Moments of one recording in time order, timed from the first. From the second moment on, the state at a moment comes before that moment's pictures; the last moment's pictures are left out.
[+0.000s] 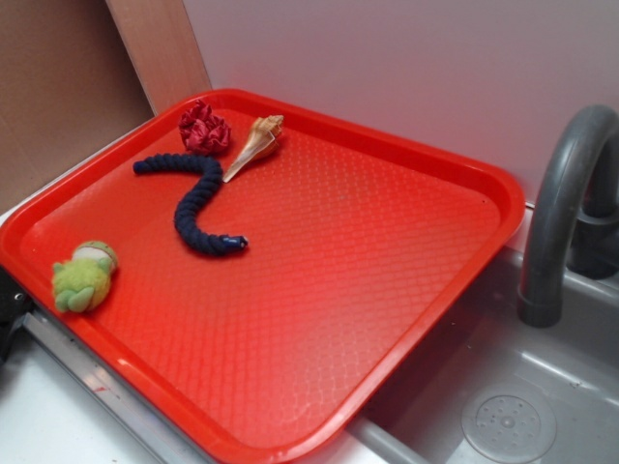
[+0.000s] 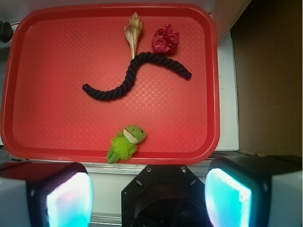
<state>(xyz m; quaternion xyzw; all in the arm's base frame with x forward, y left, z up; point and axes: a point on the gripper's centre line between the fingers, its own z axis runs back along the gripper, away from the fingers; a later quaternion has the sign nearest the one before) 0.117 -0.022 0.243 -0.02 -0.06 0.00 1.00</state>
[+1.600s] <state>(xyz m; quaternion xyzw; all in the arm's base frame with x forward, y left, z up) 0.138 -0.062 0.069 -0.09 0.15 -0.01 0.98</state>
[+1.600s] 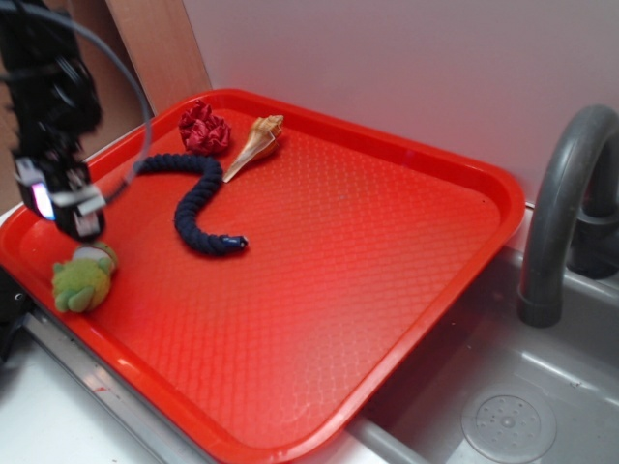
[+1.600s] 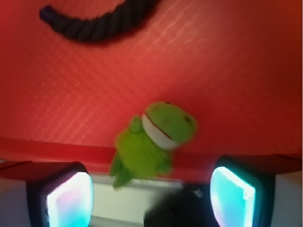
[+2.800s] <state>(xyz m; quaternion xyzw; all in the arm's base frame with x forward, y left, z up) 0.137 -0.063 0.093 -0.07 0.16 -0.02 0.99</state>
